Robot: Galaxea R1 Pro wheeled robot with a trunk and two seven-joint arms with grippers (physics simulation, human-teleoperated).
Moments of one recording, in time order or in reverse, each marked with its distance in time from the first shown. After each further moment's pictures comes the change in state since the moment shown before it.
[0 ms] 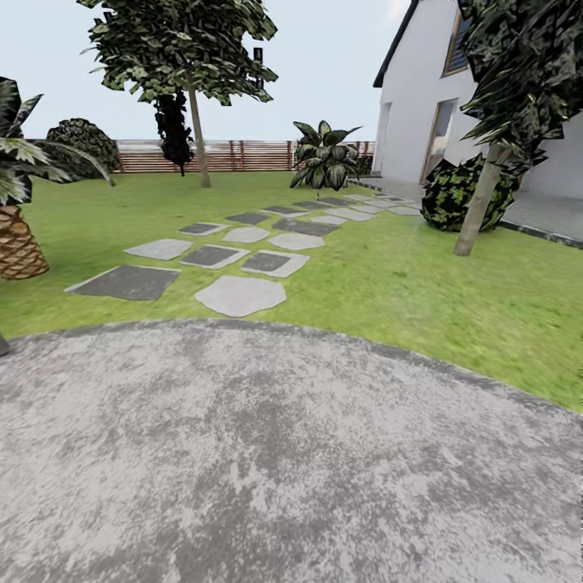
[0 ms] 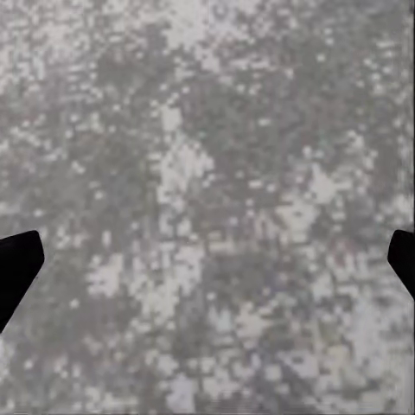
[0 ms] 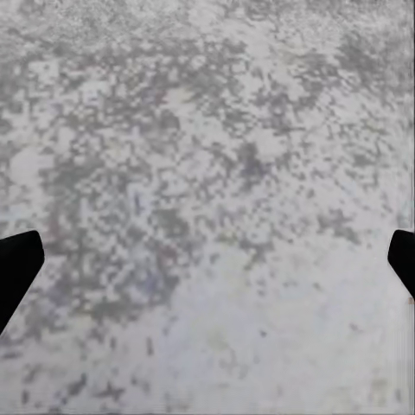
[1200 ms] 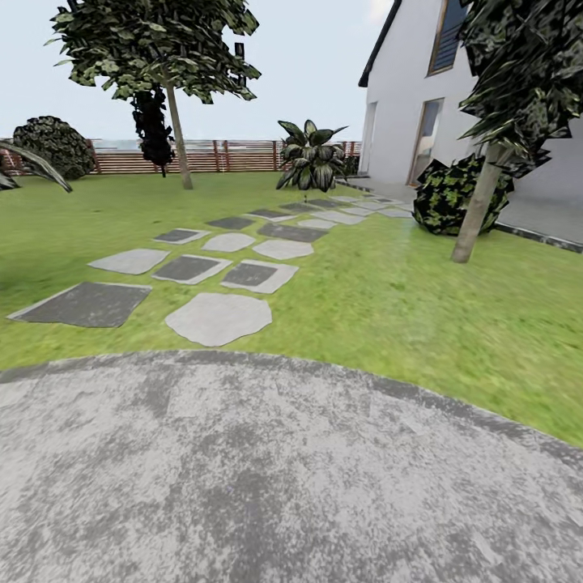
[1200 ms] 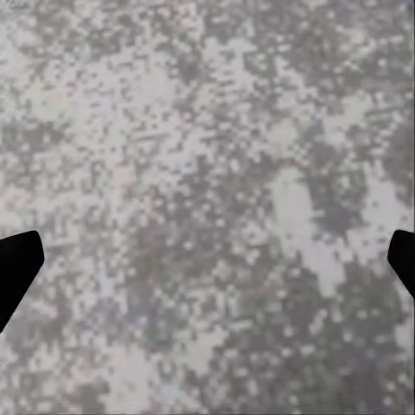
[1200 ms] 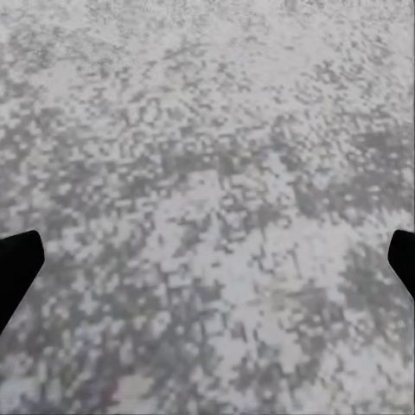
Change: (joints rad) left arm 0.001 0.000 0.000 0.000 0.000 0.000 0.000; right arm 0.000 0.000 0.001 0.001 0.001 0.000 0.000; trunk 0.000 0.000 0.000
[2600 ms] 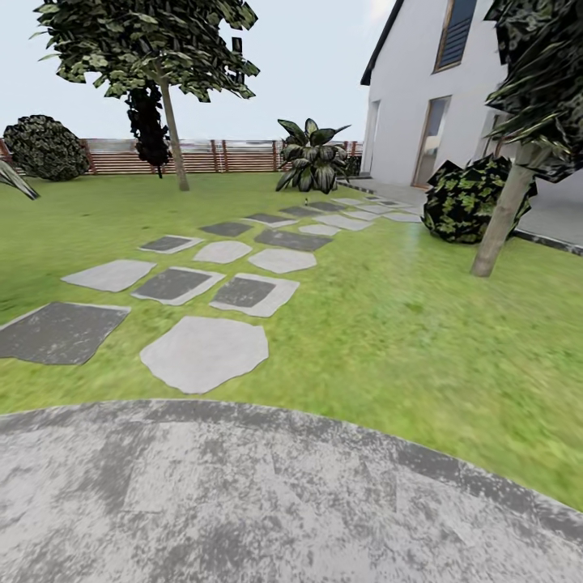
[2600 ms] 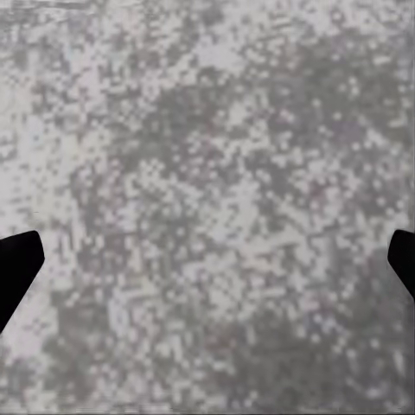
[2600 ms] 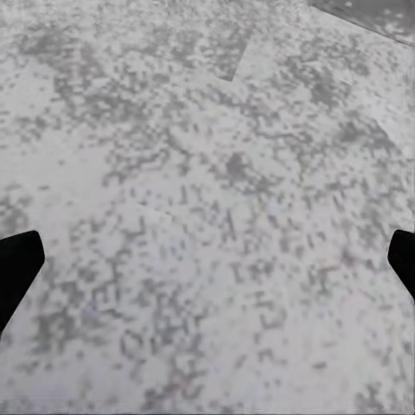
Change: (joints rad) left arm 0.000 0.000 0.000 0.000 0.001 0.000 0.000; right arm 0.000 0.000 0.000 0.000 0.000 0.000 0.000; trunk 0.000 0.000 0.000
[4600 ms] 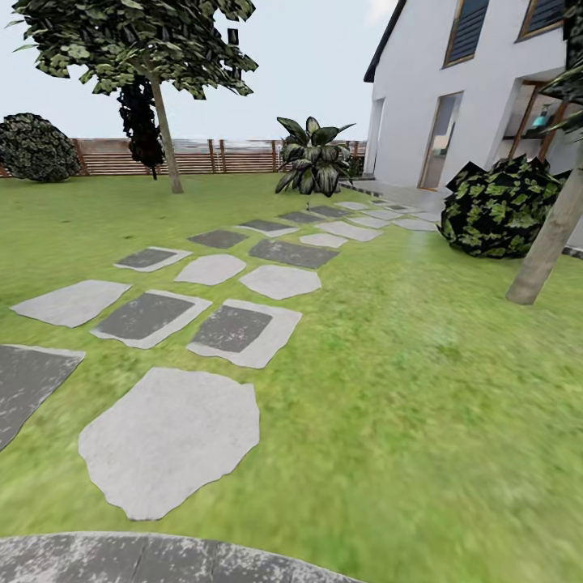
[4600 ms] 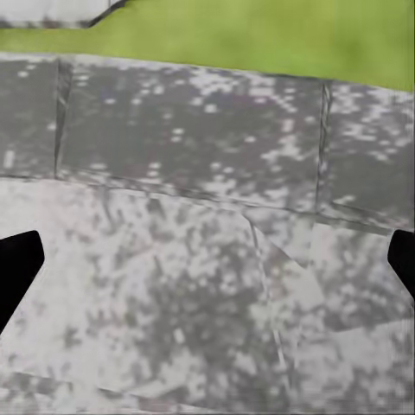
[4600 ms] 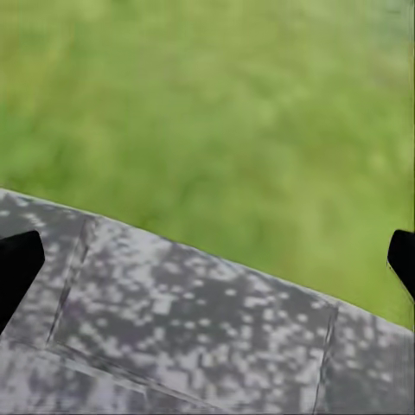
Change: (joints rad) left arm 0.000 0.000 0.000 0.000 0.000 0.000 0.000; right arm 0.000 0.000 0.003 0.000 0.000 0.000 0.000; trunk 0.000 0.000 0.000
